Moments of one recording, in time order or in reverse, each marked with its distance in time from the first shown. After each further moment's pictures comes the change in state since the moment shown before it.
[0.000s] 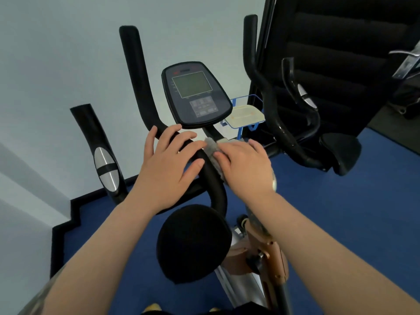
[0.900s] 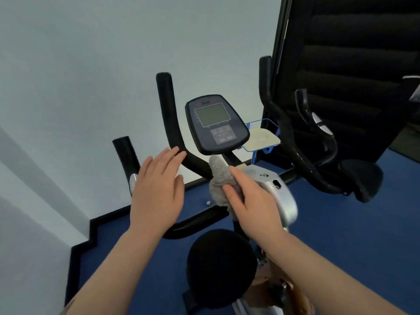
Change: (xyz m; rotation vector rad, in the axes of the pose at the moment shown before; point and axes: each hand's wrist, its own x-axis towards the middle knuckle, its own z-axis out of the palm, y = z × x) left_hand -0.021 -0.031 -0.022 -0.033 0.229 -0.198; right_hand -0.022 -0.025 0.006 0.538 0.021 0.039
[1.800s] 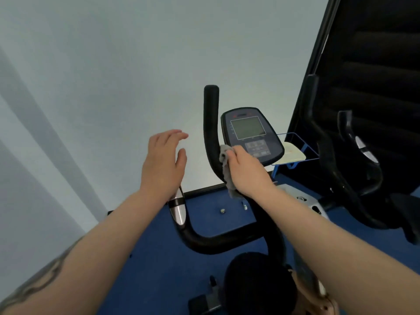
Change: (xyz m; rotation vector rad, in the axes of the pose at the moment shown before) left_hand 0.057 -0.066 -0.021 -0.136 0.141 -0.160; right_hand 0.114 -0.061 0.038 -0.140 -0.221 0.161
